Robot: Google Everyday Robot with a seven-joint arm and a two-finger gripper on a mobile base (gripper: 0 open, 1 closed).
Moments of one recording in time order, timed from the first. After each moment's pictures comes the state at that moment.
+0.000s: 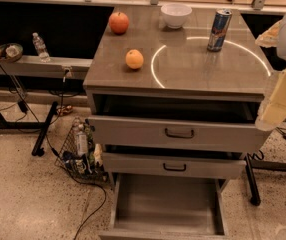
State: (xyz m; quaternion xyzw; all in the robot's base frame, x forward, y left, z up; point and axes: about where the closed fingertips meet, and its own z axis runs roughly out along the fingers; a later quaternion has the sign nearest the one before) arm 0.438 -0.215 0.982 -0.60 0.78 -0.04 0.17
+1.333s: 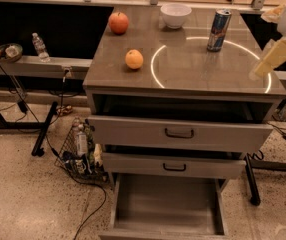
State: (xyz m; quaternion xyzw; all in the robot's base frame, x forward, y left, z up) arm 0.609 -0.293 0.953 -0.57 0.76 -0.03 0.31
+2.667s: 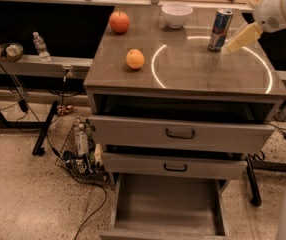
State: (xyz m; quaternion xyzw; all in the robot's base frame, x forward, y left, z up) arm 0.735 -0.288 0.951 -0.50 0.74 0.01 0.45
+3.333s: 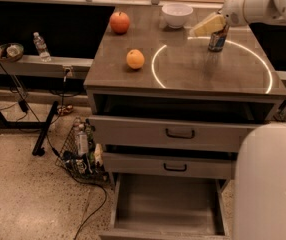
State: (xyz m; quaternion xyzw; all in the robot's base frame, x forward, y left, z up) arm 0.834 -0.227 0.945 -0.42 0.72 0.08 0.54
